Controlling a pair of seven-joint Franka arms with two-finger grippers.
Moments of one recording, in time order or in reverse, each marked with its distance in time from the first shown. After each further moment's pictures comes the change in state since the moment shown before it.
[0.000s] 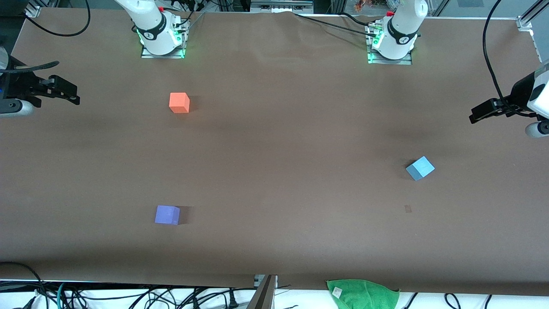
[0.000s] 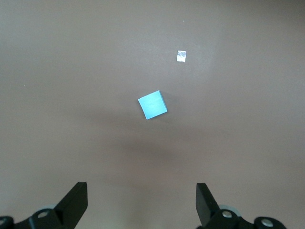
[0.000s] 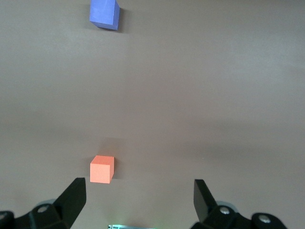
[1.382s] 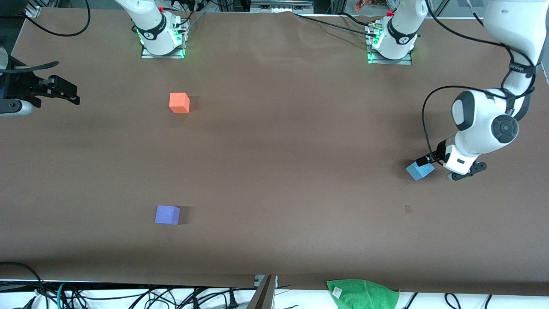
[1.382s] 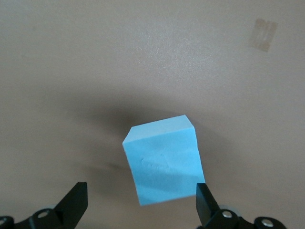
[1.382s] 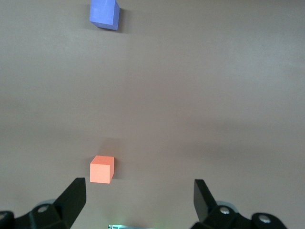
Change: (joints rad) left arm 0.047 0.336 0.009 -0.497 -0.001 0.831 -0.123; right arm 0.000 0.000 0.000 0.000 0.000 0.000 0.000
